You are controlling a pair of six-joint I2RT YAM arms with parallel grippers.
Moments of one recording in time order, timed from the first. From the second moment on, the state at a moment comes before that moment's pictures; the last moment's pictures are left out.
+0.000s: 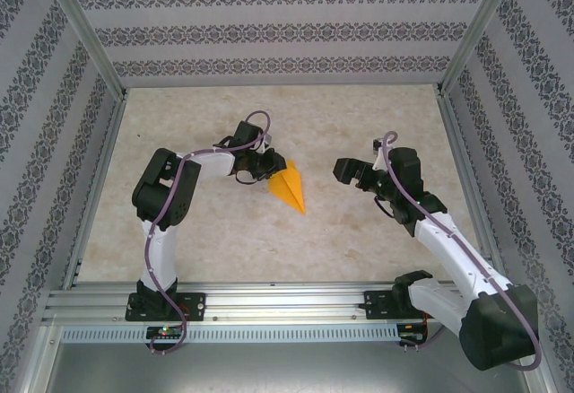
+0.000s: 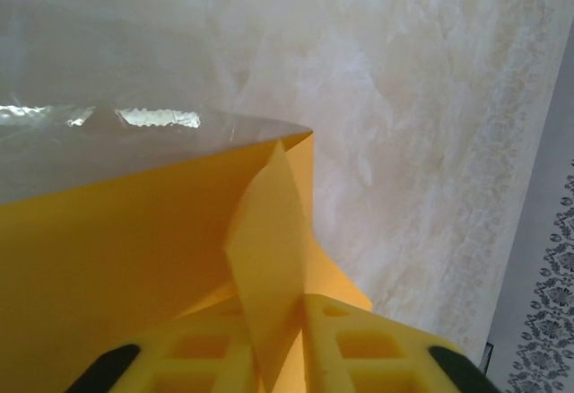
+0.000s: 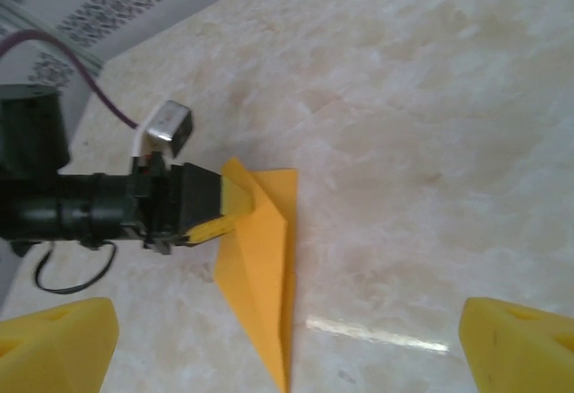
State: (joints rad) left arm -0.44 2.07 1.27 -0.09 0.58 -0.87; right arm 0.24 1.01 0.63 -0.14 -0.34 0.51
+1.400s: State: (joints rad) left arm -0.44 1.68 1.40 0.04 0.83 -0.95; right arm 0.31 1.37 0.67 0.68 -1.00 1.07
